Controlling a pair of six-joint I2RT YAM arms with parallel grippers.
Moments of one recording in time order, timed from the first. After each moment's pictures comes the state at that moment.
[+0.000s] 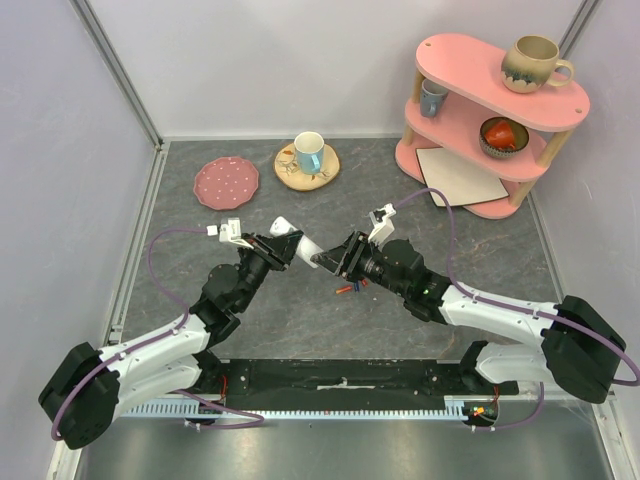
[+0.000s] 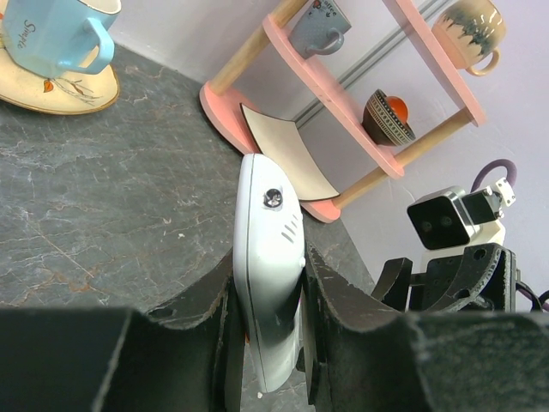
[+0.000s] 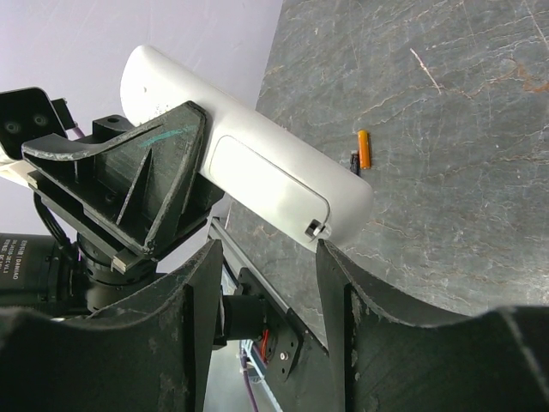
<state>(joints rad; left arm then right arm) -0.74 0.92 0.27 0.79 -0.26 -0.76 0.91 1.23 0.59 0.45 0.00 1.06</state>
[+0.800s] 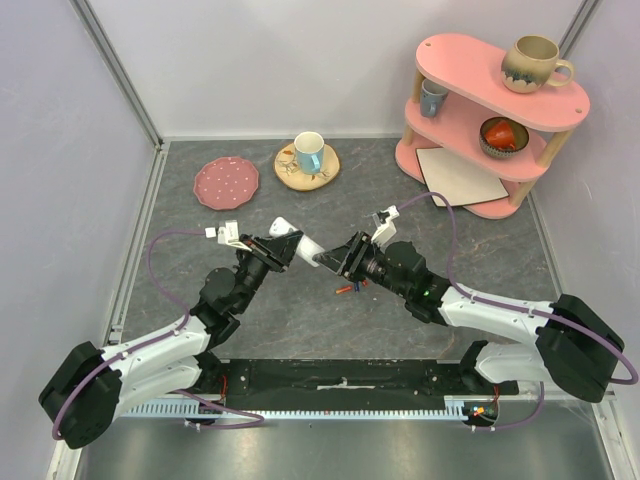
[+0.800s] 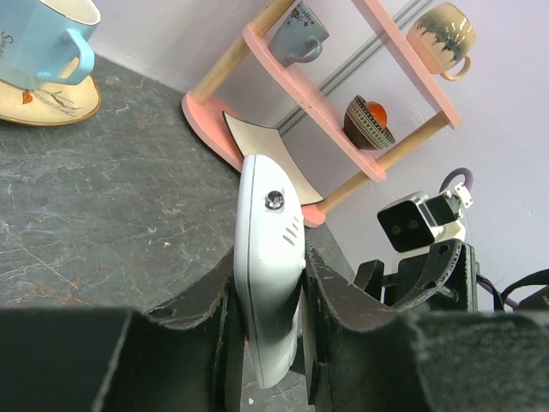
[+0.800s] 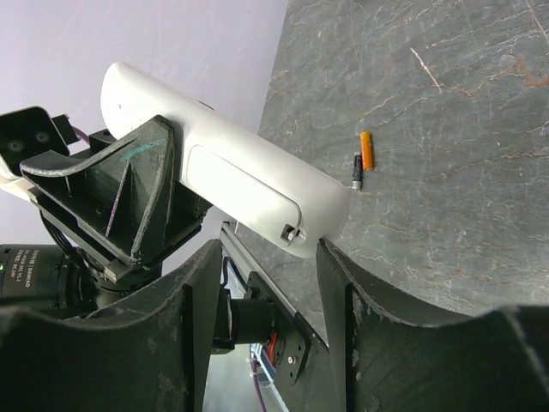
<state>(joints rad) -0.73 0.92 0.24 0.87 -0.23 -0.76 0.89 1.24 0.55 0.53 -0.01 1.10</state>
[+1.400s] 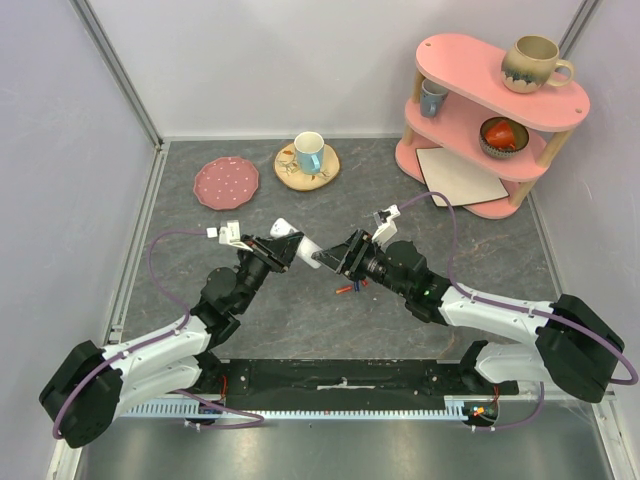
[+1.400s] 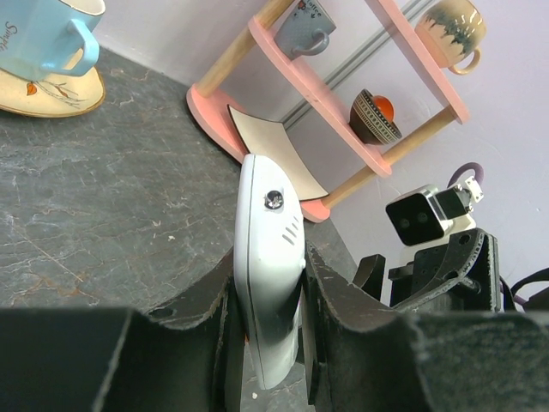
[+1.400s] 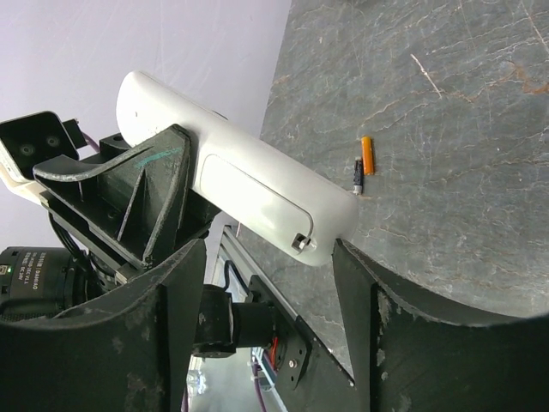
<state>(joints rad) -0.74 0.92 0.24 0.86 -0.24 -0.76 0.88 1.24 0.55 0.54 -0.01 1.10</state>
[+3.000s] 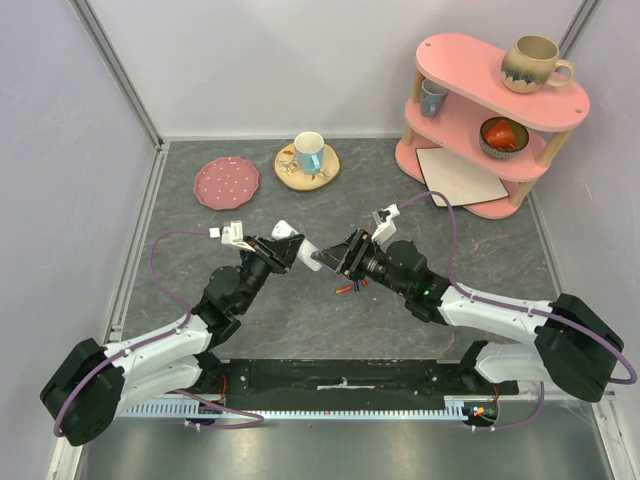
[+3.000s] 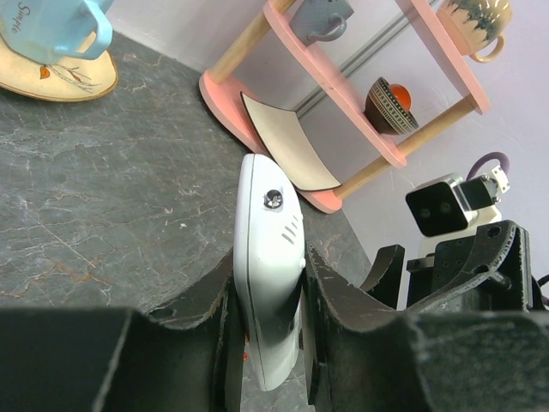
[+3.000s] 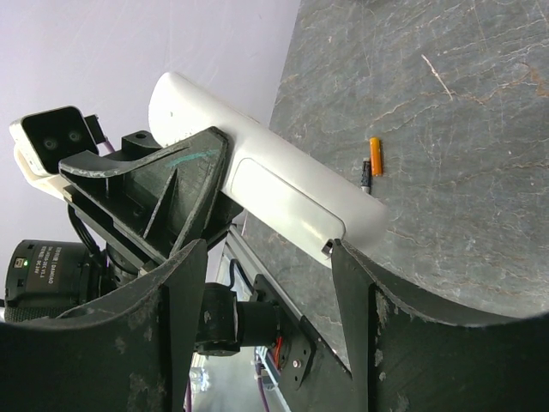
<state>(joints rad) -0.74 0.94 0.24 0.83 -0.25 -0.76 0.88 1.25 0.55 0.56 -0.03 1.10</state>
